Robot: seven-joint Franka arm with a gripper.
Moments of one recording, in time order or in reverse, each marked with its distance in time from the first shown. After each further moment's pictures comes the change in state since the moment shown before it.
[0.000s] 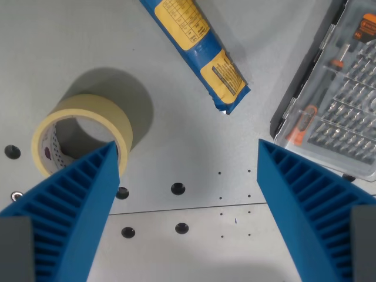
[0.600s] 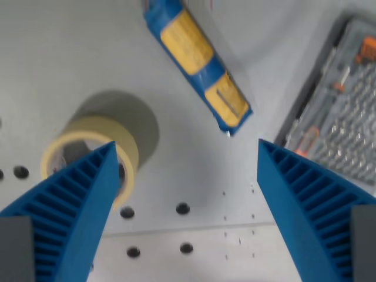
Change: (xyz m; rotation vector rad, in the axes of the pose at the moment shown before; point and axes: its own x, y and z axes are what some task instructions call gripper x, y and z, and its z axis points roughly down) arm 0.028 -0.004 0.000 0.009 0.036 0.000
